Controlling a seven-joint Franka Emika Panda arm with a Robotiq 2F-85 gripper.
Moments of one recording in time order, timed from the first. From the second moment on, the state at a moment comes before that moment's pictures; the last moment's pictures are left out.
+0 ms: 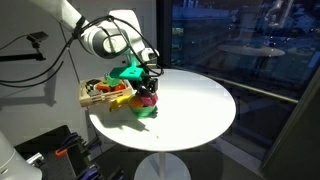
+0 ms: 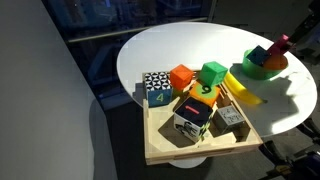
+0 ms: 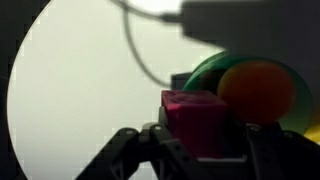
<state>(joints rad) -0.05 -0.07 -0.10 -2.51 -0.09 2.63 -0.37</state>
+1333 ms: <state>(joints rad) -0.05 -0.14 -0.09 -2.60 -0.20 2.73 -0.26</state>
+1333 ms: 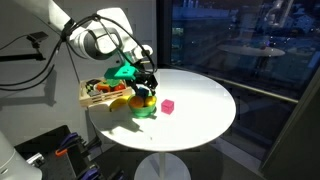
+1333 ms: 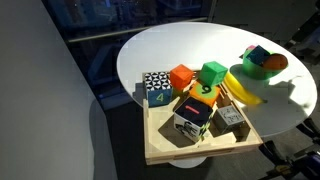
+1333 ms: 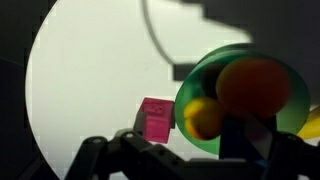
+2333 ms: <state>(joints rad) -0.06 -0.13 -0.10 -2.48 -0.08 2.48 -0.19</state>
